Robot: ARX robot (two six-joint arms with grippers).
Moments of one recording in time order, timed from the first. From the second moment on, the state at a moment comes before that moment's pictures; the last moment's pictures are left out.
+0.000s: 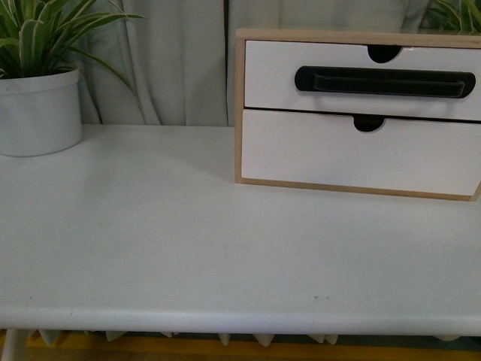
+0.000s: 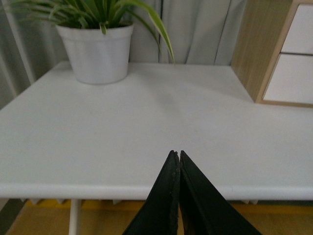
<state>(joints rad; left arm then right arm) 0.00 0.03 0.01 0.01 0.00 0.00 0.00 0.00 0.01 0.00 0.00 -0.01</state>
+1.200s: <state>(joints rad) 0.00 0.00 0.01 0.00 0.00 0.00 0.00 0.00 0.01 0.00 0.00 -0.01</state>
